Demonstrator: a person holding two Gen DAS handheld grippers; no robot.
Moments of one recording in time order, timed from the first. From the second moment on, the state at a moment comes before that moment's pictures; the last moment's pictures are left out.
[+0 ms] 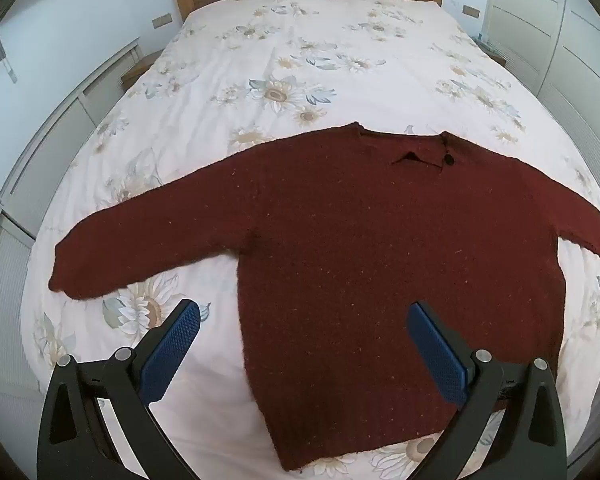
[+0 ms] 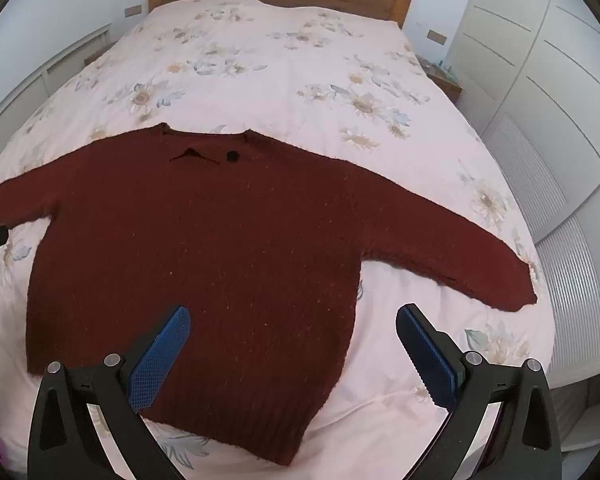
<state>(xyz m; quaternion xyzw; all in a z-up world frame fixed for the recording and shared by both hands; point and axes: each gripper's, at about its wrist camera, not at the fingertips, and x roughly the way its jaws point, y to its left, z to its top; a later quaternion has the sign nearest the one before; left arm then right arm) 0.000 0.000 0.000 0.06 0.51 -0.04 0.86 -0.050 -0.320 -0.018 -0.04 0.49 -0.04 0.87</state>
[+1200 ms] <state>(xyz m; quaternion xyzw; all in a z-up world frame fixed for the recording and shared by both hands) -0.002 0.000 -0.005 0.07 0.51 -0.03 0.85 -0.059 -0.327 -0.018 -0.03 0.49 -0.05 0.87</state>
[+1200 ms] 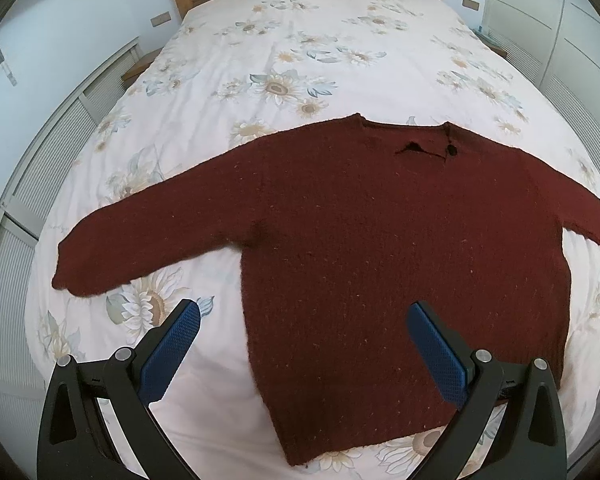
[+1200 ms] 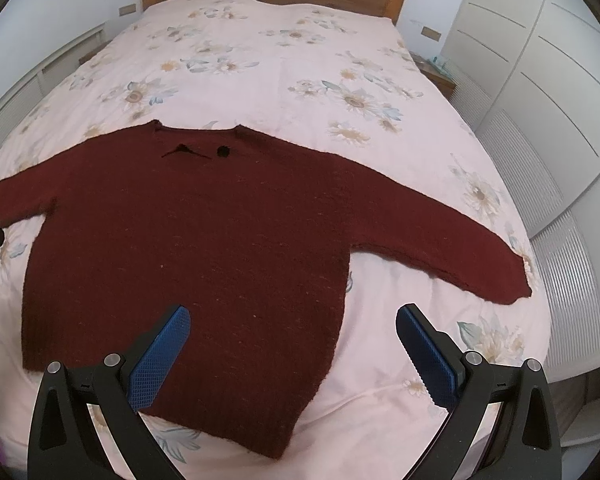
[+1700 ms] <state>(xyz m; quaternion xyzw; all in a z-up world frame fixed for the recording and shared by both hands) -0.005 -0.004 0.002 0.08 0.50 -0.05 0.86 -0.063 -0.323 -0.007 -0.04 0.48 -0.05 0.87</state>
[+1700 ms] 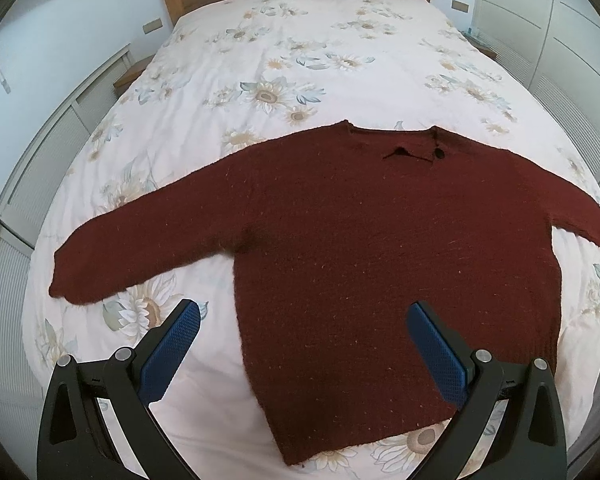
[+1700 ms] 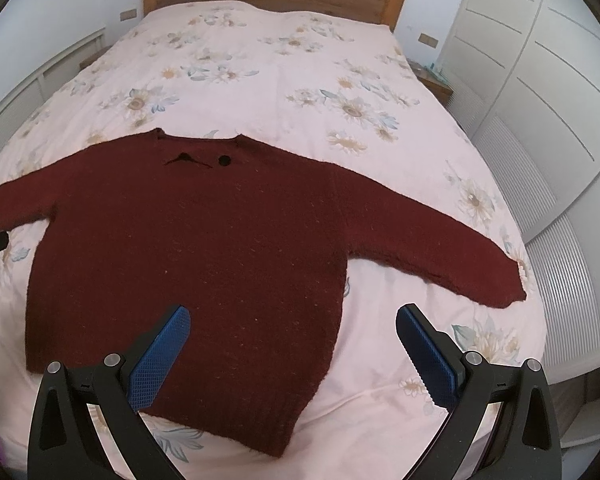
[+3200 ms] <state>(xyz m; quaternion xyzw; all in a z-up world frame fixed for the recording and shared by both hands) -0.006 -0.008 -0.012 0.09 0.52 -0.07 0.85 -0.058 -0.320 -0.013 -0.05 0.49 -0.05 0.87</state>
